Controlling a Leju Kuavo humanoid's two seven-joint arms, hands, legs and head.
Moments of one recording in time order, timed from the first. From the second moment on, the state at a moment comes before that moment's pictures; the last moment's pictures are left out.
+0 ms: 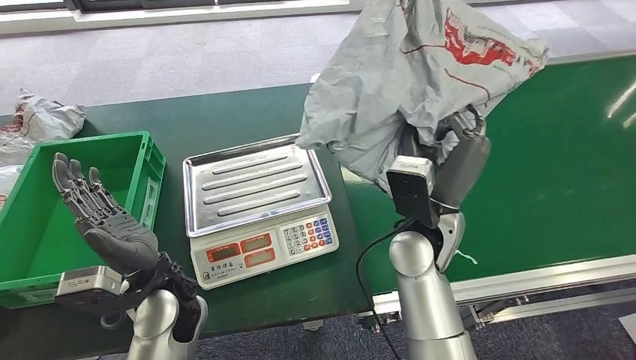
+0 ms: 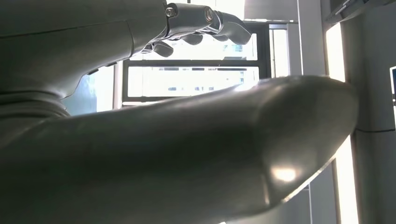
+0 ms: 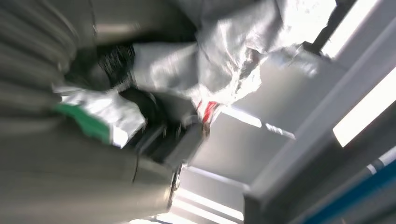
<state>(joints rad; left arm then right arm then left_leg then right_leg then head) -0.10 -0.28 -0.16 -1.58 -0.04 0.58 -0.70 -0.40 0.36 0.04 -1.35 0.76 -0.61 -0.41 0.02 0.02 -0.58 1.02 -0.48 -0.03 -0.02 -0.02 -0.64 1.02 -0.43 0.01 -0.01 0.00</state>
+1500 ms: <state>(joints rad) -0.16 -0.28 -0.19 -1.58 -0.06 0.54 -0.70 -0.75 0.36 0.53 -0.53 0.41 -0.03 -0.61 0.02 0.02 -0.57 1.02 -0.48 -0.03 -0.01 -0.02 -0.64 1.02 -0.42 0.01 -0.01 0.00</state>
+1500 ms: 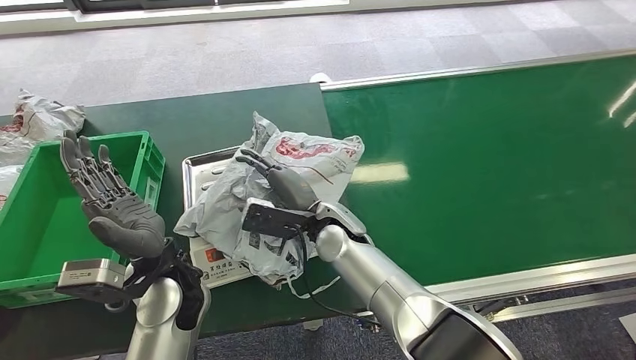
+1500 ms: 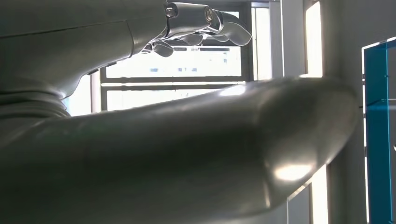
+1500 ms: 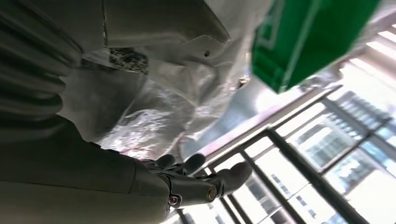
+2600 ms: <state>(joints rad) -0.31 -0.25 -0.18 -1.18 -0.91 0.42 -0.26 -0.23 0.28 0.37 -1.88 0.62 -0.56 -0.70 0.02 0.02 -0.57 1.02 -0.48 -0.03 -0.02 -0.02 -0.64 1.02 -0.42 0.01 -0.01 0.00</state>
